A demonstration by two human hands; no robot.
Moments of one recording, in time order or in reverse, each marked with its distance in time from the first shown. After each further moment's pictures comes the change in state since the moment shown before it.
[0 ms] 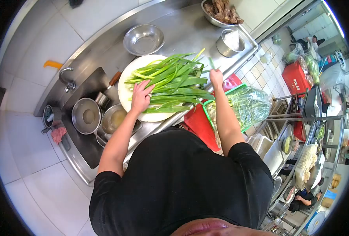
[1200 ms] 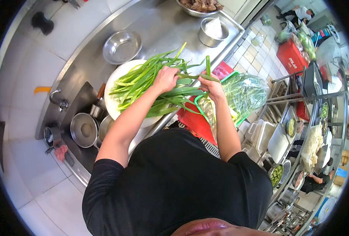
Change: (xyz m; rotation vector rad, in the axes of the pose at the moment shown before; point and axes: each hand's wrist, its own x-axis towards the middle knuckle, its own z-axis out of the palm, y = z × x) left_hand 0.148 0.137 0.079 -0.079 -0.178 0.285; right_hand -0.108 0.002 -0.108 1.130 -0.593 -0.011
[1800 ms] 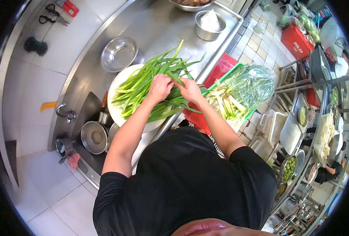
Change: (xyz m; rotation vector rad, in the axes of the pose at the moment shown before) left_hand -0.021 -0.004 -0.003 0.000 -0.024 0.113; right_hand 0.033 0.077 0.051 -1.090 0.056 -0.294
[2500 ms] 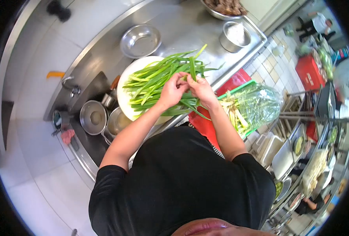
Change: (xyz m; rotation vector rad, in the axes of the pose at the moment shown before) left_hand -0.022 0.050 -0.032 -0.935 0.152 -0.629; right_hand 0.003 -0.092 -0.041 0.847 -0.383 0.301
